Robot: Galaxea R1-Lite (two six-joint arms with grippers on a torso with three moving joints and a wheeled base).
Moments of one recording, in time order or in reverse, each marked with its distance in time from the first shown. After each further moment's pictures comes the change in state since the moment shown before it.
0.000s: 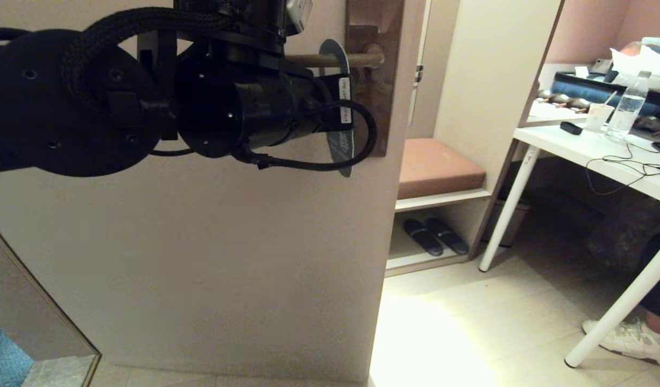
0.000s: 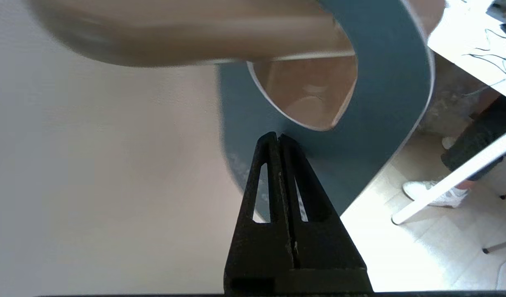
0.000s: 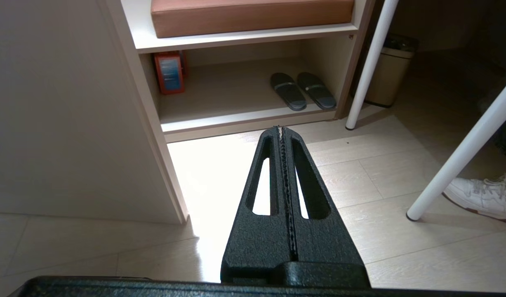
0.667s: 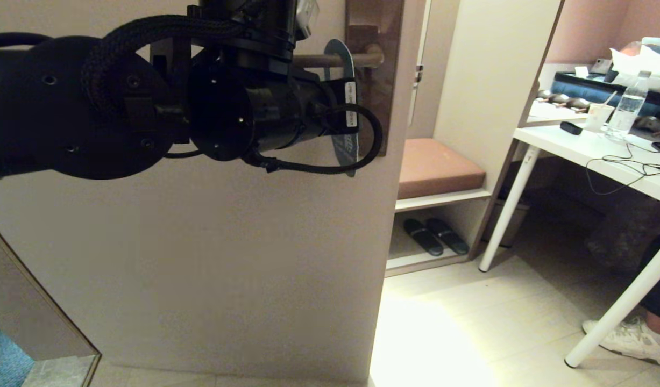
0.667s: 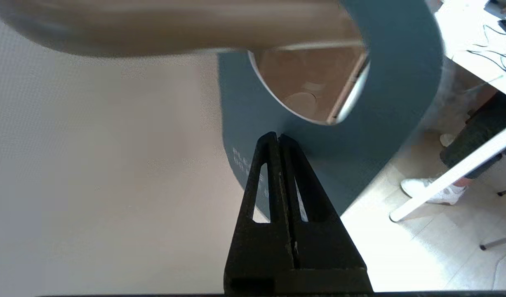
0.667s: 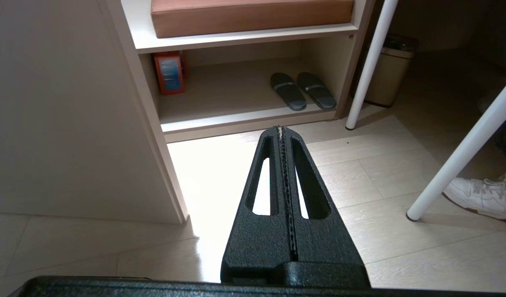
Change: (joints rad) left arm 0.004 0.016 -0.009 0.000 -0.001 -0.004; right arm 0.000 0.000 0.000 0.000 0.000 0.000
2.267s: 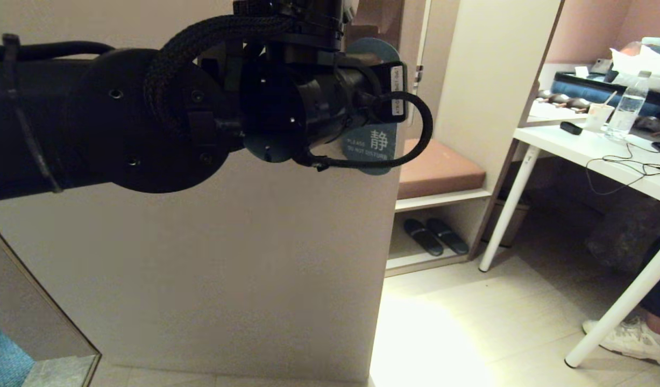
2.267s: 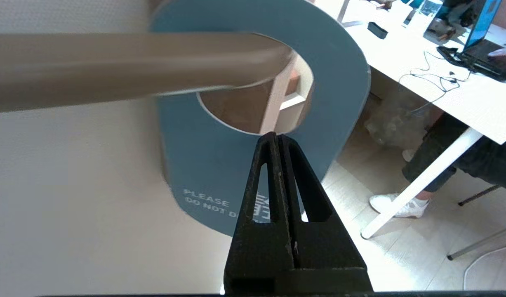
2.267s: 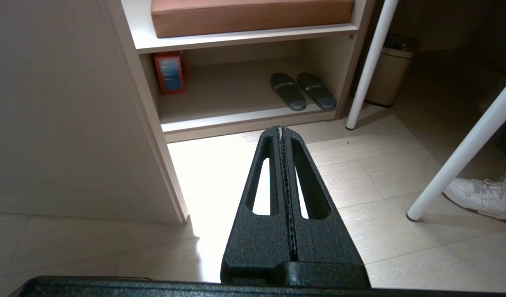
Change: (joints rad) left arm -0.082 0.069 -0.075 -0.110 -0.002 0.015; right arm 0.000 0.000 0.000 0.000 0.000 0.000
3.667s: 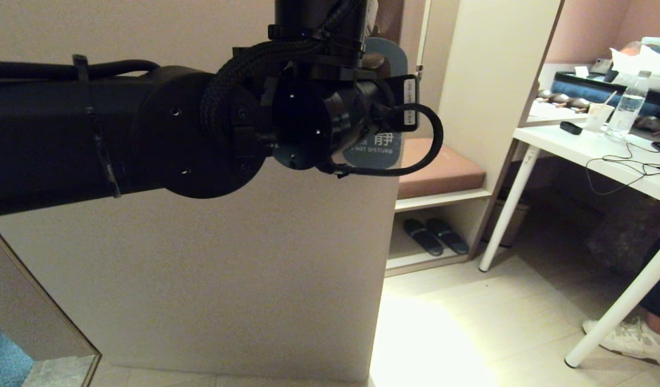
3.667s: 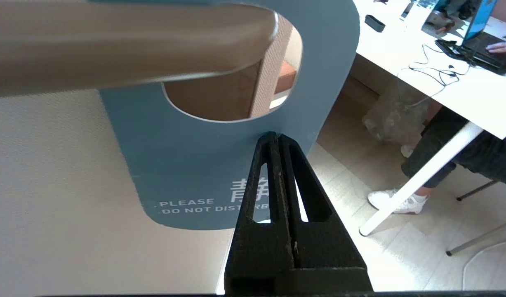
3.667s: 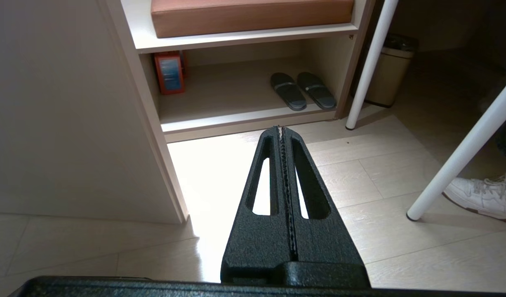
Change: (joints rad) left arm -0.008 0.054 -0.037 -0.005 -0.011 0.001; right arm 0.000 0.000 0.000 0.000 0.000 0.000
